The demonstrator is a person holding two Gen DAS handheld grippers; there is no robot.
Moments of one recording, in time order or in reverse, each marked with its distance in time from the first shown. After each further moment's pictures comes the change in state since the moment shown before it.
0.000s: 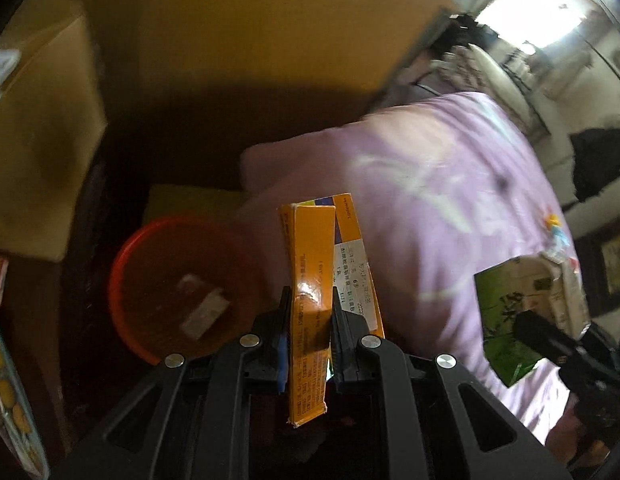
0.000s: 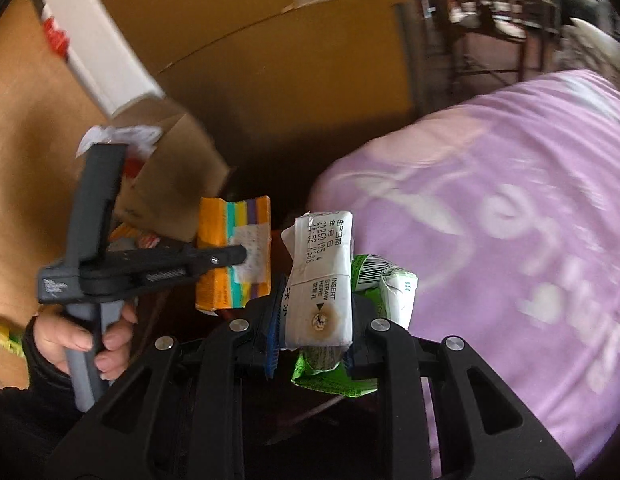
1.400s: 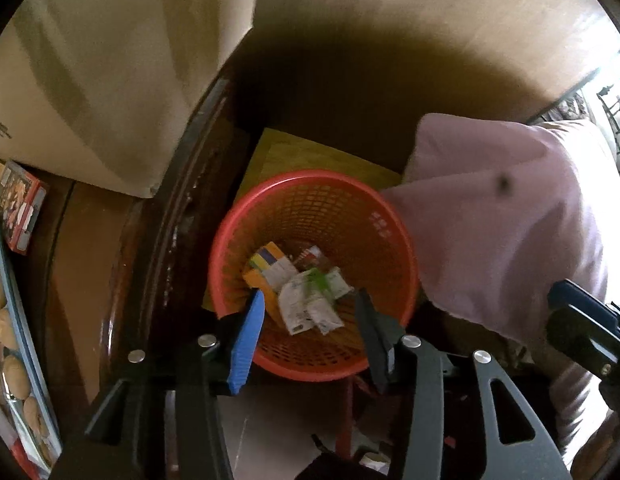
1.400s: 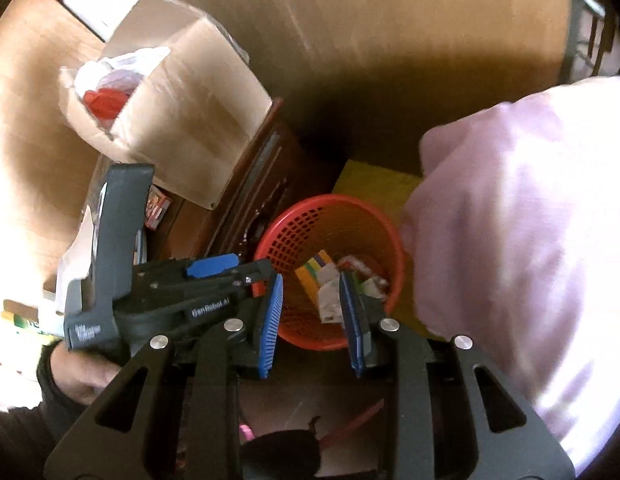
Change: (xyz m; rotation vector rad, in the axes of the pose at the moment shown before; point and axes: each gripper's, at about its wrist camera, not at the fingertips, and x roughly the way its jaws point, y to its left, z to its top) left arm 0.042 0.109 -0.005 -0.201 0.090 0.219; right arm 0.144 0.059 0.032 -0.061 0.230 0.106
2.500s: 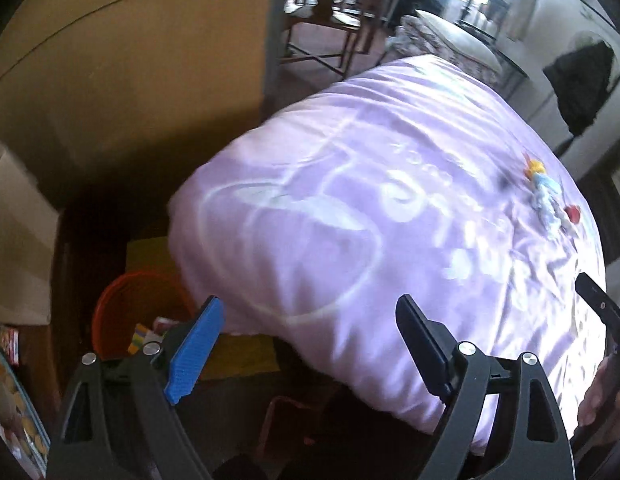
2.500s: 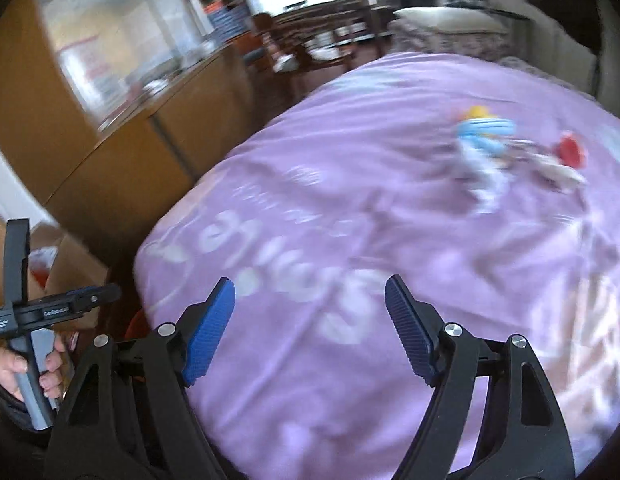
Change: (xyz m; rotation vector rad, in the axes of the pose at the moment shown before) left arm -0.087 -0.258 -0.057 0.467 -0.167 -0.144; right arm -0.286 -0.219 -0.201 0.482 -0.523 -0.435
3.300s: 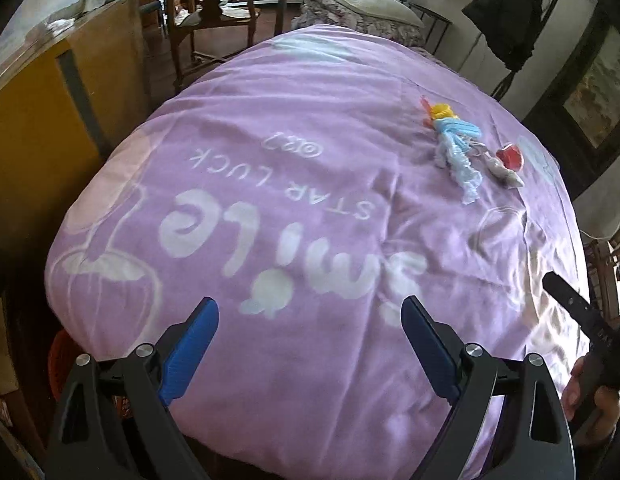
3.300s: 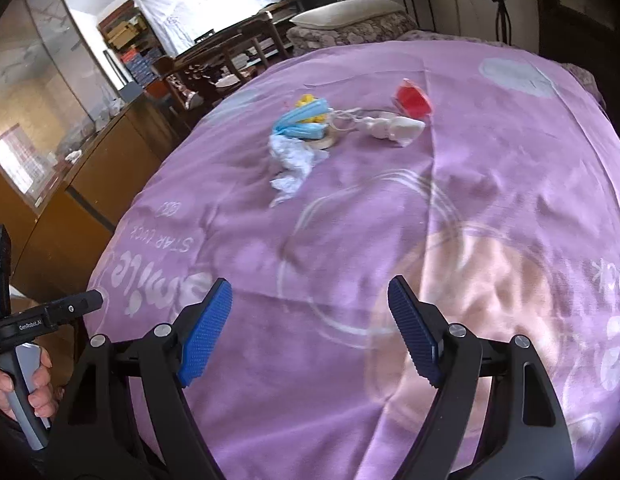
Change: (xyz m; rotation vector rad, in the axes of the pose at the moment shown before) left arm 0.034 -0.169 0.015 0.240 0.044 -0.112; right arm -0.037 -0.137 -0.024 0.255 -0.044 -0.143
